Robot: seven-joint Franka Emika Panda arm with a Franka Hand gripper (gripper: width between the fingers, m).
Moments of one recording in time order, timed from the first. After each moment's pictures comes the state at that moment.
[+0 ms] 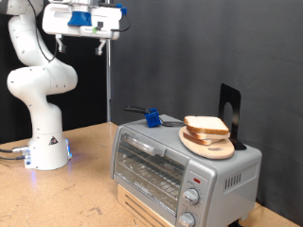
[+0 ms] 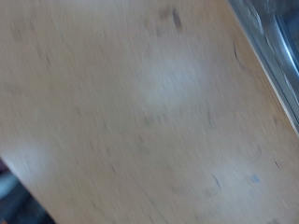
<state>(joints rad) 0.08 -0.77 -0.02 -2.45 -0.25 1.96 1.44</state>
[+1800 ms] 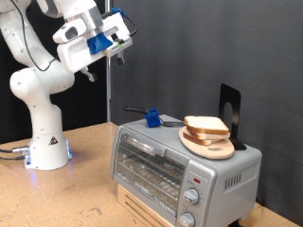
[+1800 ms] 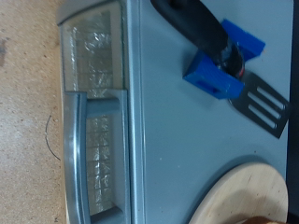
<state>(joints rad) 0.35 -0.66 -0.36 -2.46 0.21 2.00 0.81</state>
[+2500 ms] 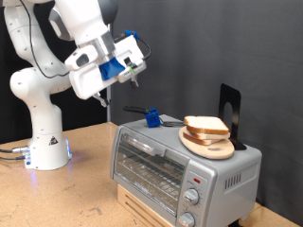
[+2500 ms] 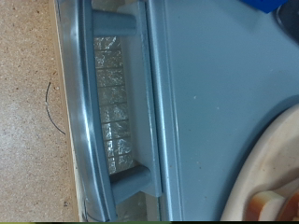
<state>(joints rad) 0.37 -0.44 -0.37 -2.44 0.29 2.18 0.76</state>
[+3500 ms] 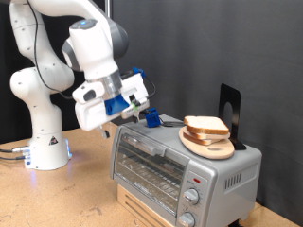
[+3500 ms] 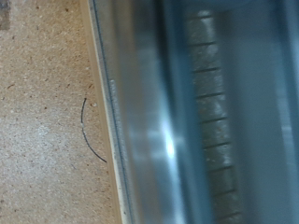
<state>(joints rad) 0.38 -0.30 -0.34 -2.58 0.28 2.42 0.78</state>
